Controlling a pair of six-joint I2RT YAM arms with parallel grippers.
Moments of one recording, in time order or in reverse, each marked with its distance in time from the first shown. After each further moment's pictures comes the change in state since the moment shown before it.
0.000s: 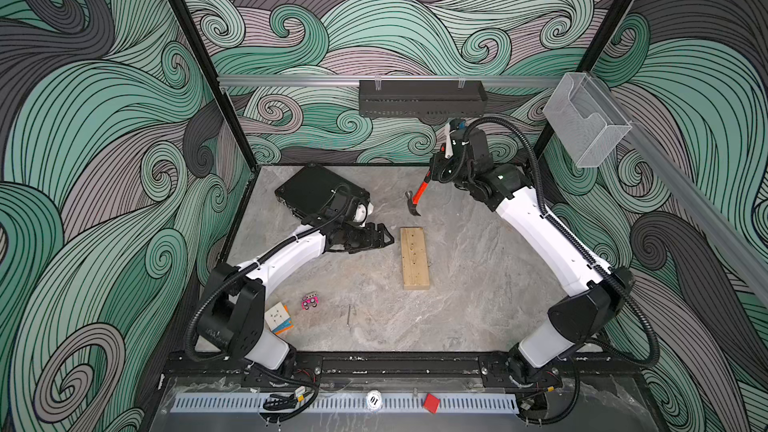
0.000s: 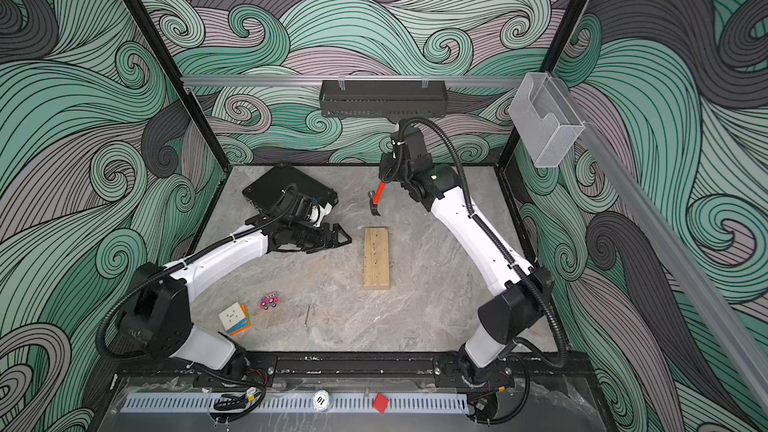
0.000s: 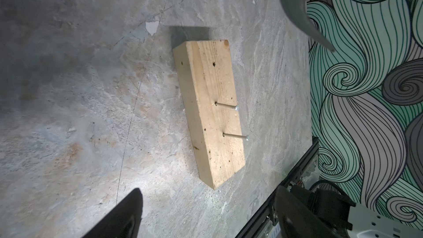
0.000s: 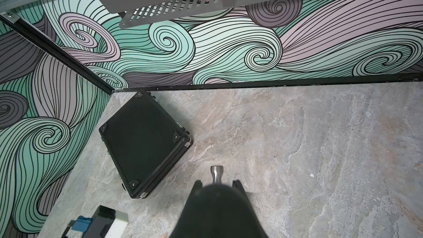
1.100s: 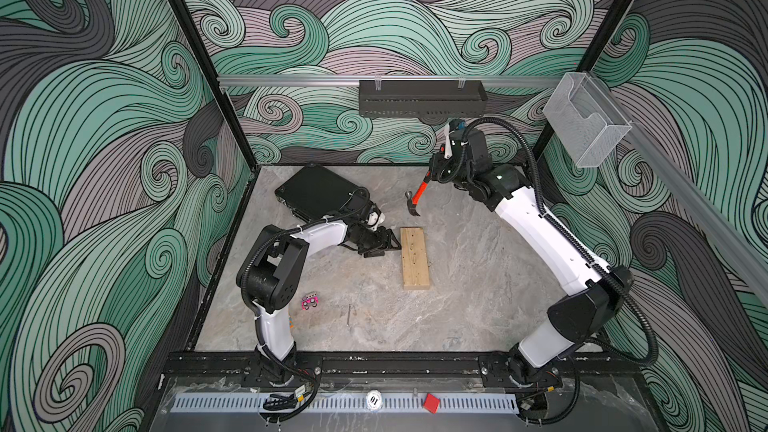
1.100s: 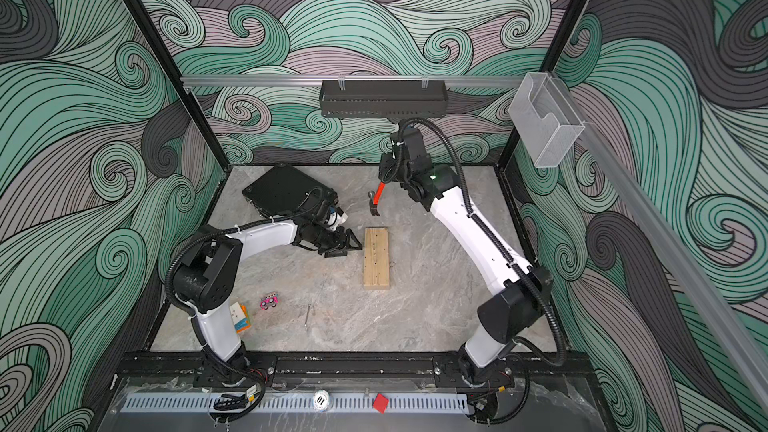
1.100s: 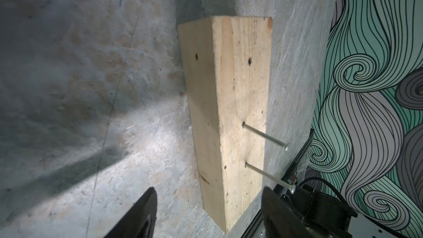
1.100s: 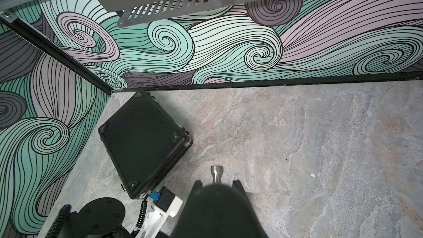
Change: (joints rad) left arm 0.000 0.325 0.096 0.091 0.149 -0.020; right arm 0.000 0.005 -0.004 0.006 0.000 0.004
